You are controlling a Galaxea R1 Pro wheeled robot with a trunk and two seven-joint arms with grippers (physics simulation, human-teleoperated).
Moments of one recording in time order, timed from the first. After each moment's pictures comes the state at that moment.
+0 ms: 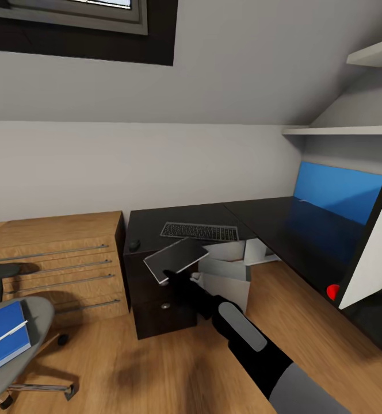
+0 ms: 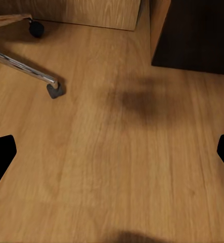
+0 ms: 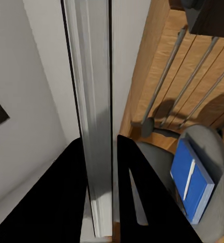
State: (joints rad) left arm 0.16 -0.04 0.45 -0.79 0.04 -0.37 -0.18; right arm -0.61 0.06 0.65 -1.05 -1.76 0.27 0.06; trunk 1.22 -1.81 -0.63
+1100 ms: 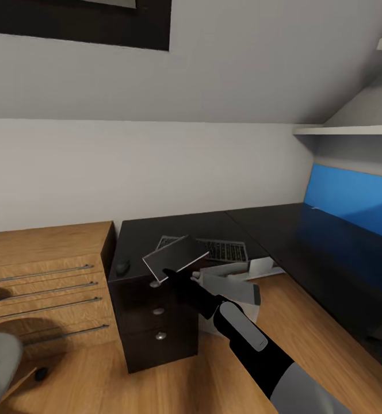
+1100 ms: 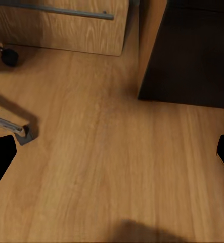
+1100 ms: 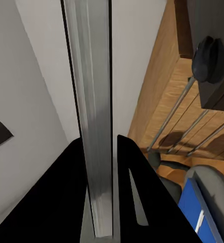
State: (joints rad) left arm 0.16 -0.04 0.44 -0.79 0.04 -0.37 -0.18; right arm -0.61 0.05 0.65 -1.06 -1.76 0.29 0.10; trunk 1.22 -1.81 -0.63
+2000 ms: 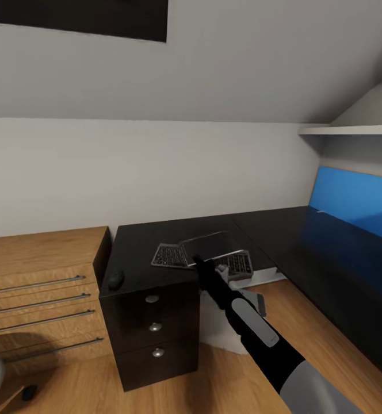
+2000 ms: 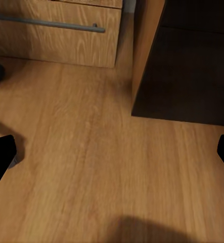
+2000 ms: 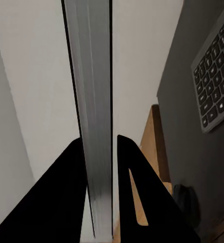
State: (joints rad) left arm 0.16 -0.04 0.44 -0.78 0.03 -0.37 -0.18; right arm -0.61 0.00 0.59 -1.06 -1.75 0.00 0.08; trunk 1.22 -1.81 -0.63
